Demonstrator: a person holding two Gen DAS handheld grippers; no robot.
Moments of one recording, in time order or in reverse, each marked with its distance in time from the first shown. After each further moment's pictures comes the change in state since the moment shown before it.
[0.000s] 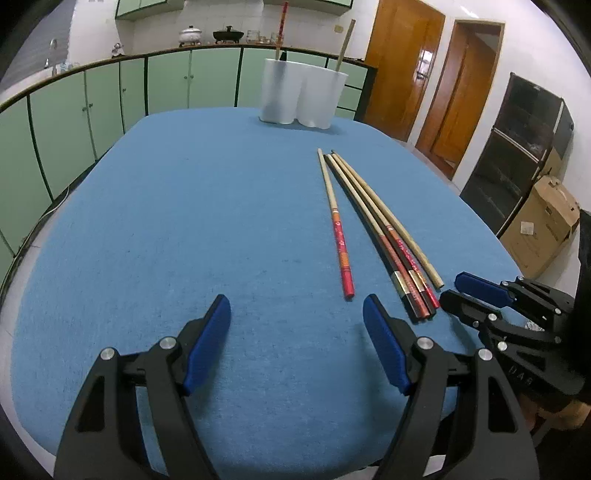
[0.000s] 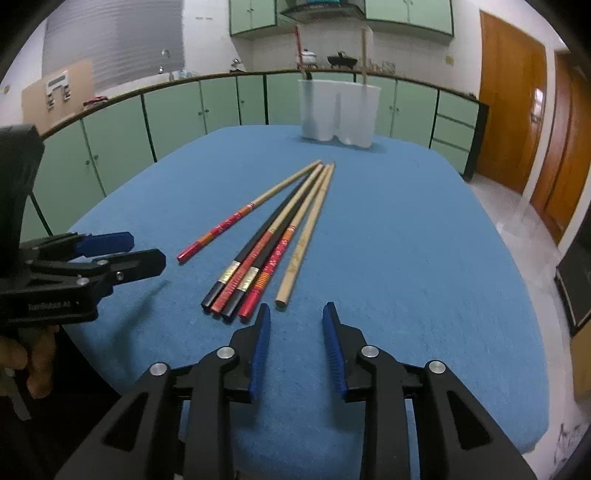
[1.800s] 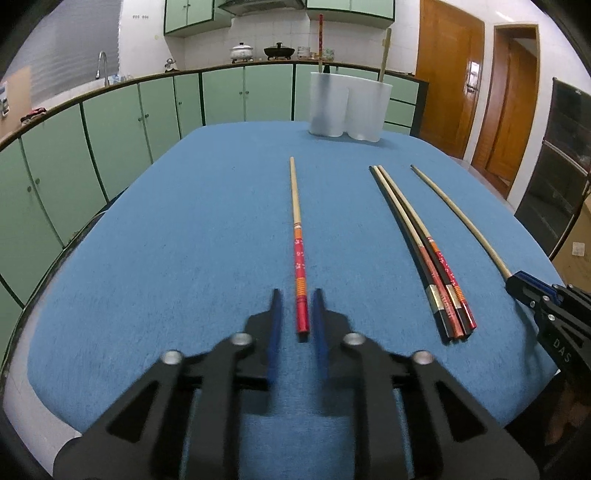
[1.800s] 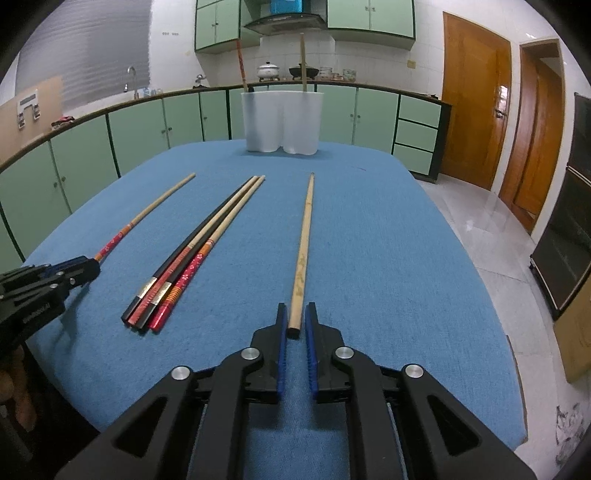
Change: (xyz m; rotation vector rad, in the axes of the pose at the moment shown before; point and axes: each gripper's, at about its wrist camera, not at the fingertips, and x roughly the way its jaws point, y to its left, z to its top) left arm 0.000 -0.022 -0.013 -0.054 -0.075 0.253; right arm 0.004 -0.047 -0.008 0.087 -0.045 -0.120
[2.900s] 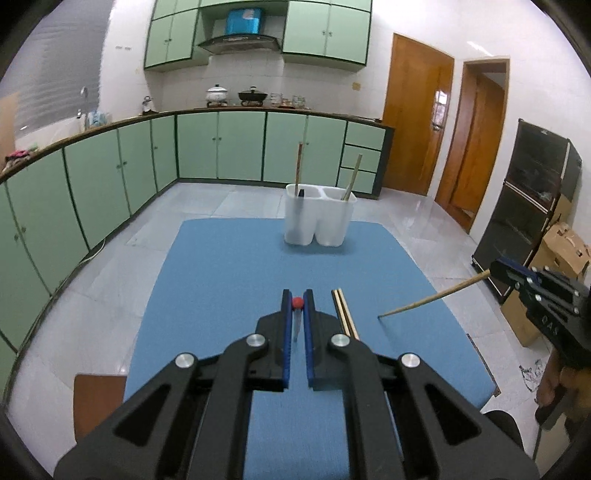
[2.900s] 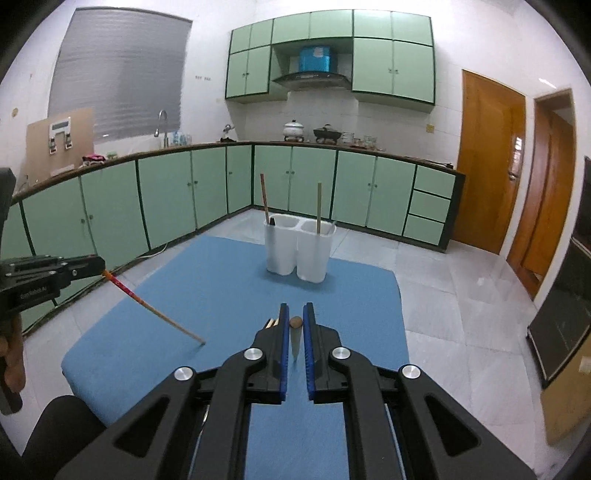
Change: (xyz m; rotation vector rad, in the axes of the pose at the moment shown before) left arm -0.115 0.017 0.151 0.035 -0.119 -0.147; right arm -0.112 -0.005 0.156 -0.105 -0.191 0.064
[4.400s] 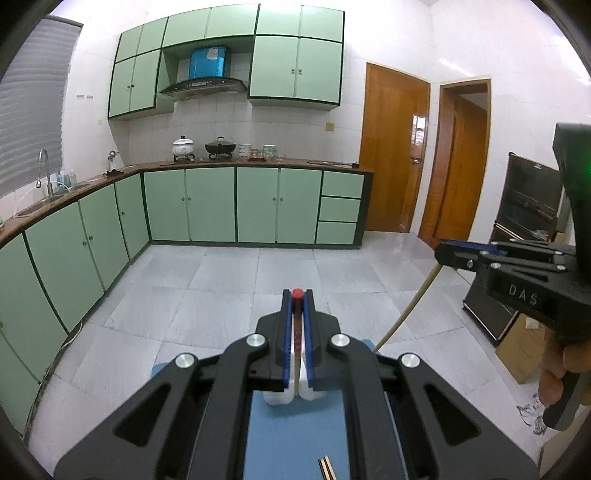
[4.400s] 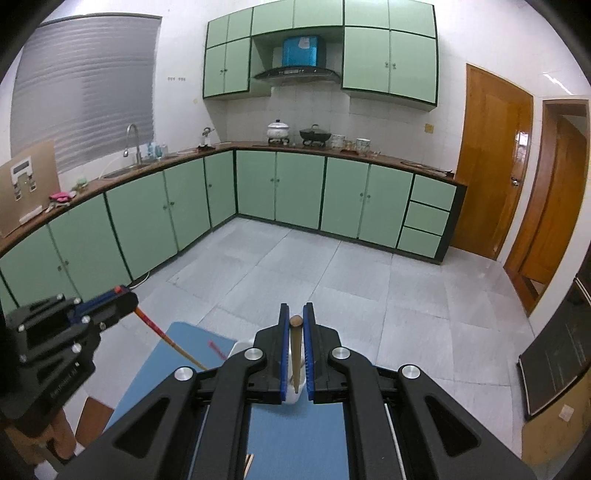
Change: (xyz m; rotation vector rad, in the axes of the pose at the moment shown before) left arm 0.091 -0.040 0.262 0.073 -0.153 -0.063; right arm 0.108 -0.059 0.277 0.044 0.066 -0.037
